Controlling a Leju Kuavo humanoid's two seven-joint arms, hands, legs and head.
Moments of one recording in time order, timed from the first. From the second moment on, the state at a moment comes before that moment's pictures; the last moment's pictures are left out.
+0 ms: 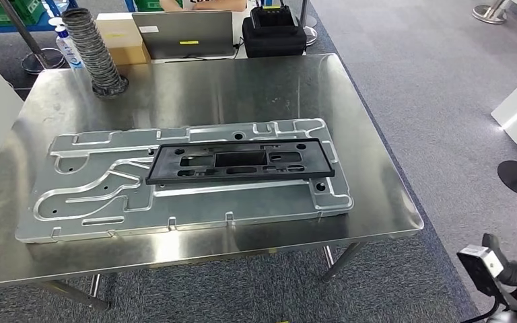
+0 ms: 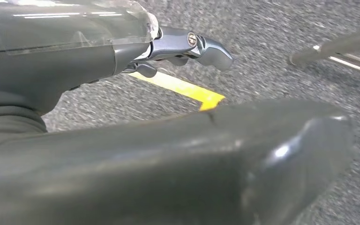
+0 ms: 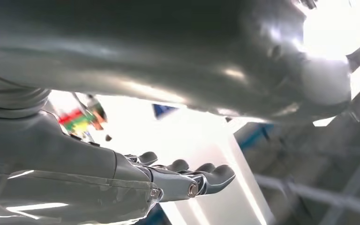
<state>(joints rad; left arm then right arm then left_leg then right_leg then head) -0.09 -0.04 1.28 -0.23 -0.78 0.02 -0.46 0.10 -0.09 -0.64 -1.59 0.90 -0.53 -0.58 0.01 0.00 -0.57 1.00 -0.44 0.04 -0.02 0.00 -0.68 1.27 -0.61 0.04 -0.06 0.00</state>
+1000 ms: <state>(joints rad) -0.08 -0.10 1.27 -0.23 -0.86 0.03 -0.39 -0.04 0.00 -1.15 -0.31 1.20 -0.25 -0.15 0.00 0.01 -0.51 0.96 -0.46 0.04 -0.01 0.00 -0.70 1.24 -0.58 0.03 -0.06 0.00</state>
